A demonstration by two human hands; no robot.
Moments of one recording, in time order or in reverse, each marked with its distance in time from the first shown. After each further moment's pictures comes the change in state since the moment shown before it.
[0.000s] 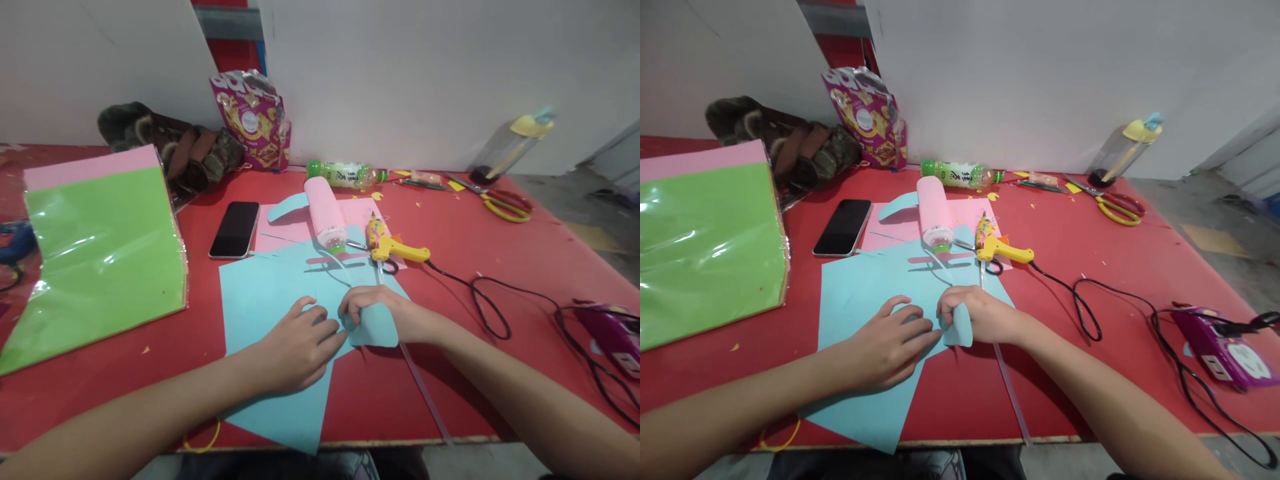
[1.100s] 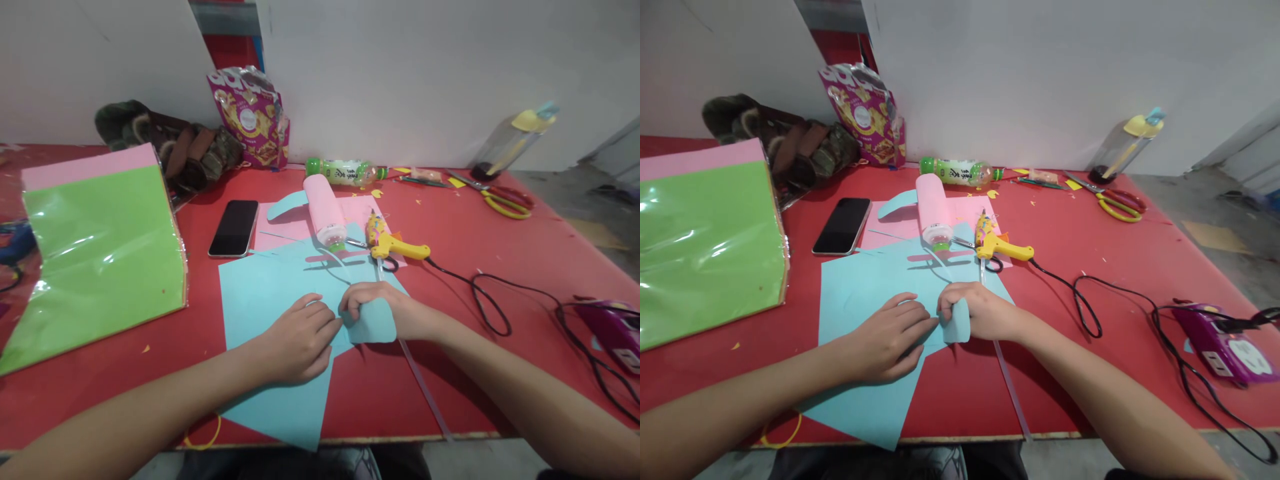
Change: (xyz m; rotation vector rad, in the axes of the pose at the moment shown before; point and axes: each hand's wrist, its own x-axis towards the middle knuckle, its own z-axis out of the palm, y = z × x) left_hand 0.001 -0.005 0.010 -0.085 0.066 -0.048; right_hand -0.001 0.001 0.001 0.000 0.032 0.027
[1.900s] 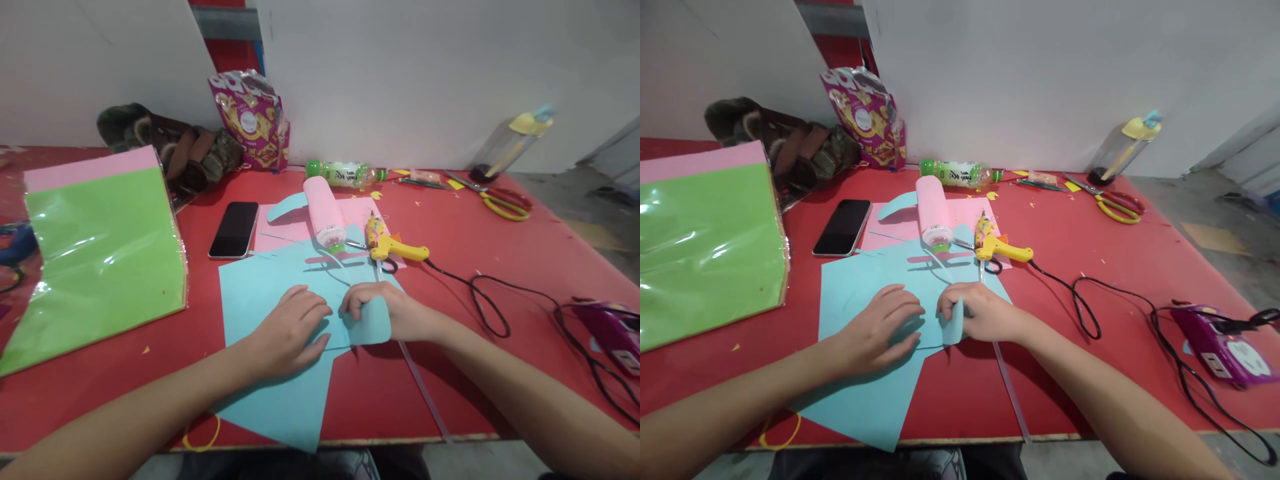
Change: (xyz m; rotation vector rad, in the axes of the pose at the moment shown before) left_hand -0.004 -0.005 -0.009 -0.113 0.249 -0.098; right_hand -0.003 -0.005 -0.003 0.056 0.023 0.038
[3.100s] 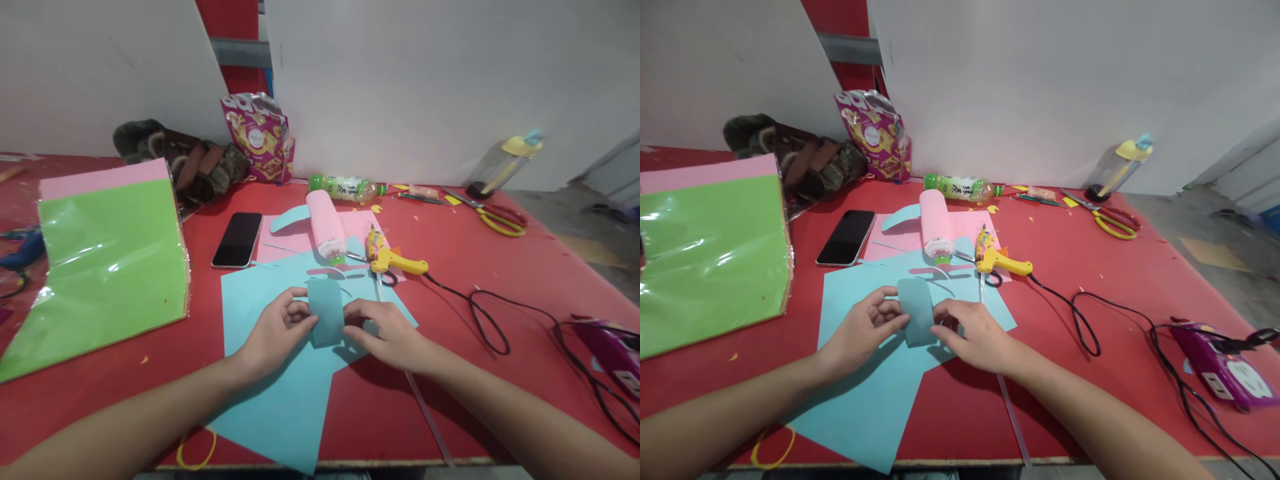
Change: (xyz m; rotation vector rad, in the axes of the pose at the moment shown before) left_hand 0.005 0.000 0.002 -1.140 0.236 -0.856; right_hand -0.001 -0.016 0.018 -0.199 0.199 0.167
